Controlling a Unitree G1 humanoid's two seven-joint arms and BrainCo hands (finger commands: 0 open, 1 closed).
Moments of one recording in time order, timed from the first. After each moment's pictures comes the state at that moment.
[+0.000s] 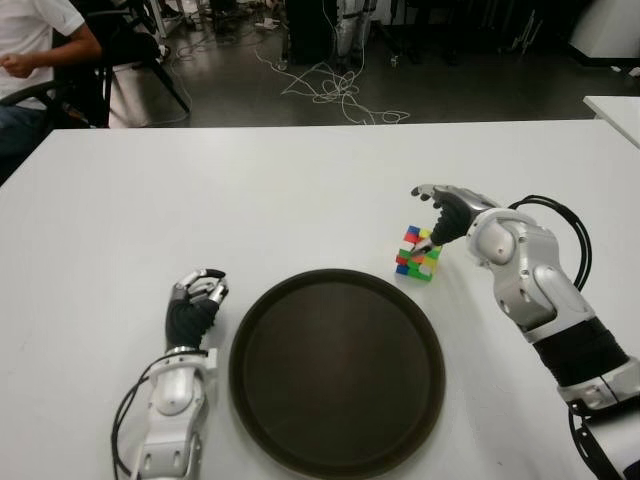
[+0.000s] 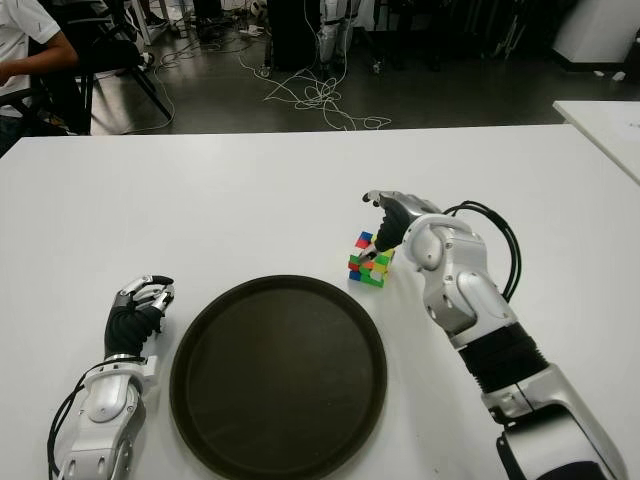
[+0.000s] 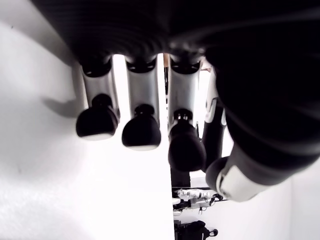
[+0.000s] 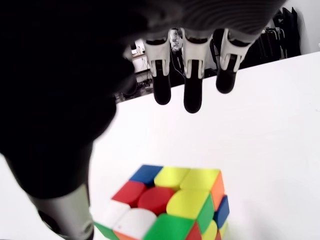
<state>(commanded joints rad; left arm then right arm) 0.14 -0.06 0.08 0.09 0.03 0.01 0.12 -0.53 -0.42 0.41 0.15 -0.74 0.46 0.52</state>
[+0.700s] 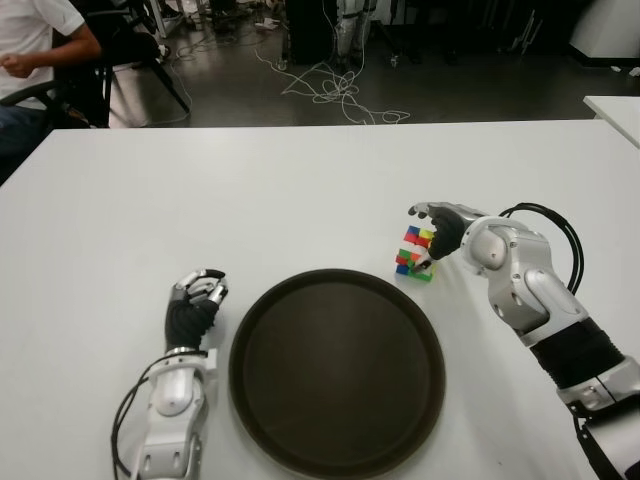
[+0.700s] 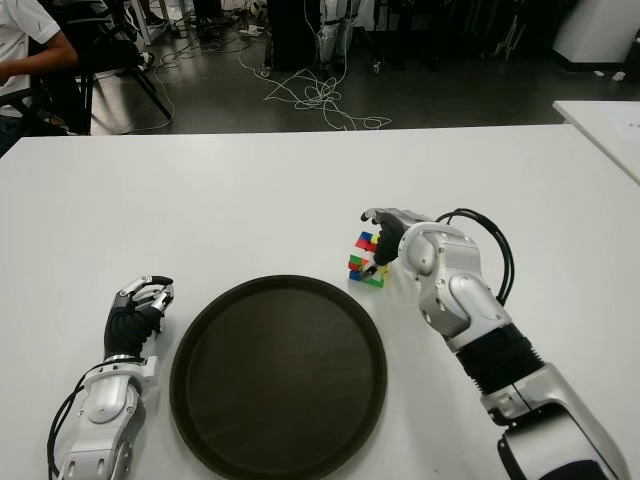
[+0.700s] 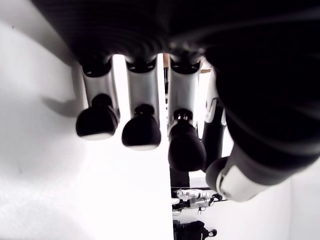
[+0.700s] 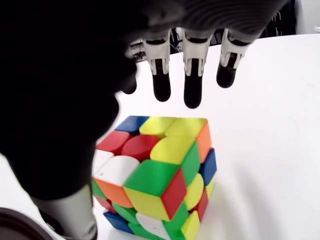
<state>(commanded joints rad) 0.15 -0.05 0.08 0.09 0.04 0.02 0.12 -0.53 -0.42 0.43 0.16 -0.73 0.44 0.53</state>
